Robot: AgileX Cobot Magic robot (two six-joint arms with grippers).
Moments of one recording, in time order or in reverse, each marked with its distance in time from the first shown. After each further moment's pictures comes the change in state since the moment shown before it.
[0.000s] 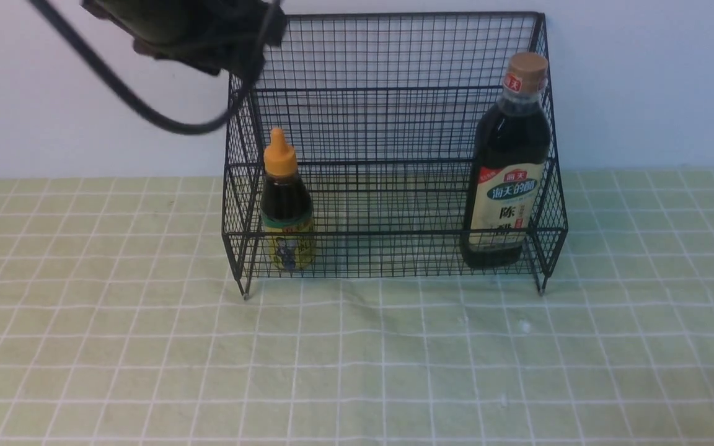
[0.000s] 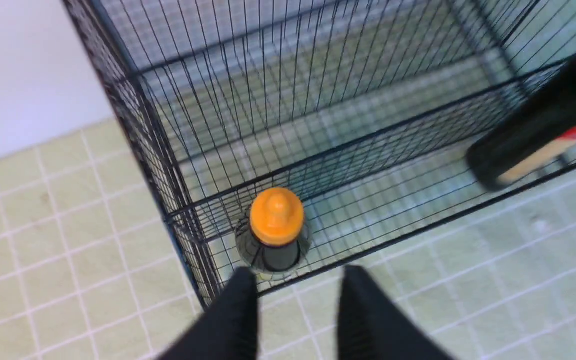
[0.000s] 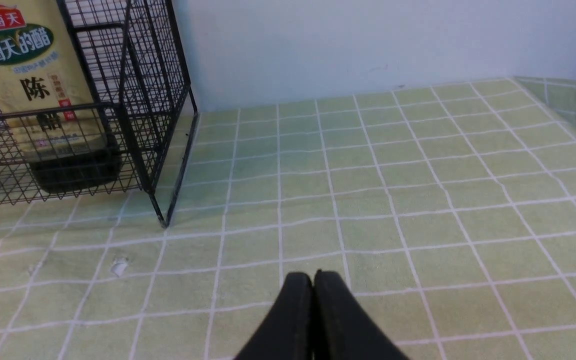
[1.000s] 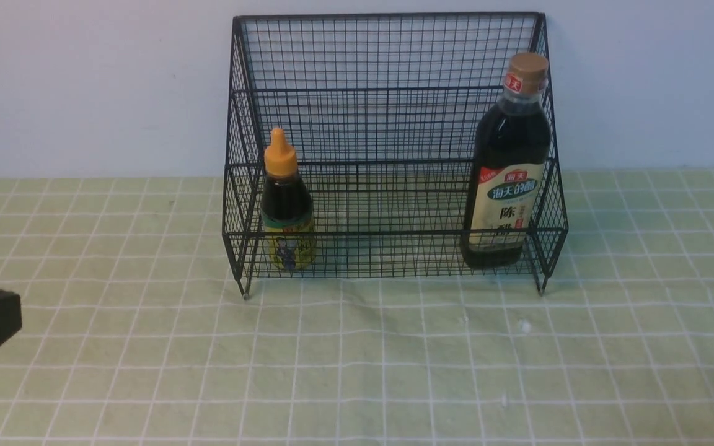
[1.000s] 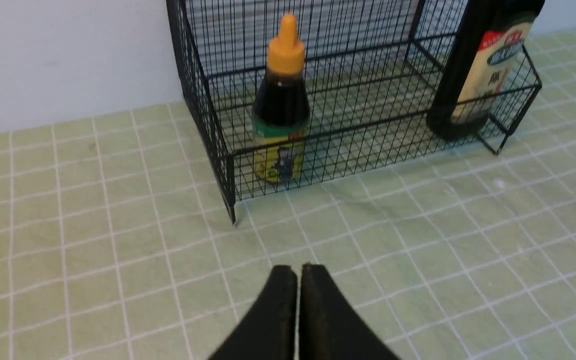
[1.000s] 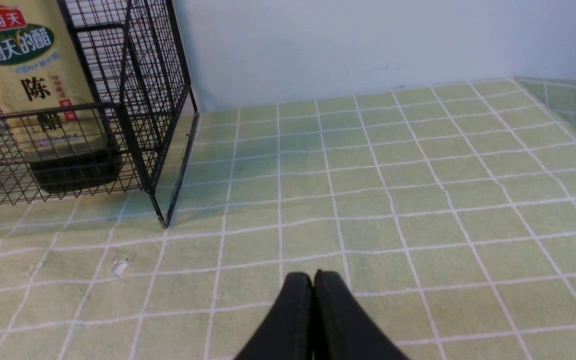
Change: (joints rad) right arm 0.000 0.000 0.000 -0.001 0.000 -0.001; left arm 0.000 -1.080 1.123 -0.006 -0.406 -0.013
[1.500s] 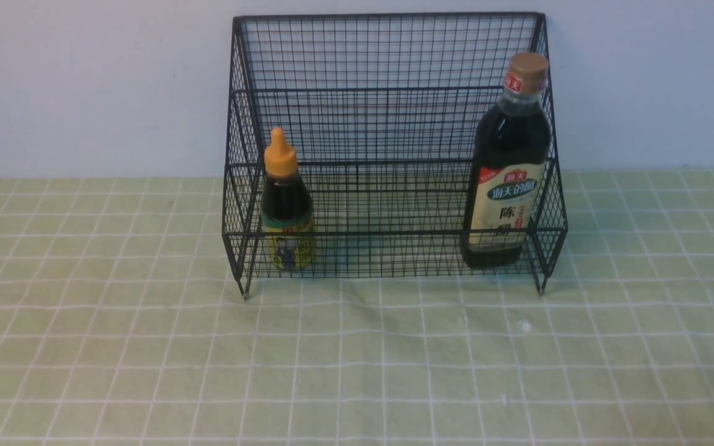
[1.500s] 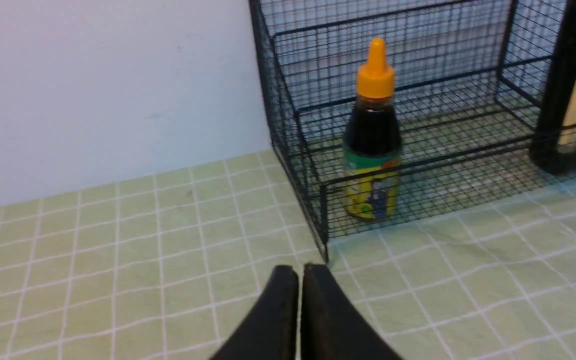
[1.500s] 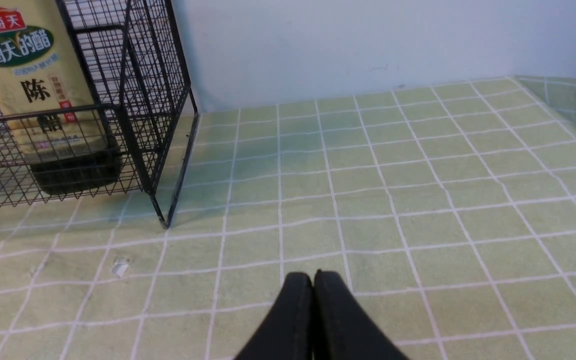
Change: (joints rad) right arm 0.000 0.000 0.000 0.000 0.000 0.005; left arm 0.116 -0.216 0.329 0.121 -0.300 0.012
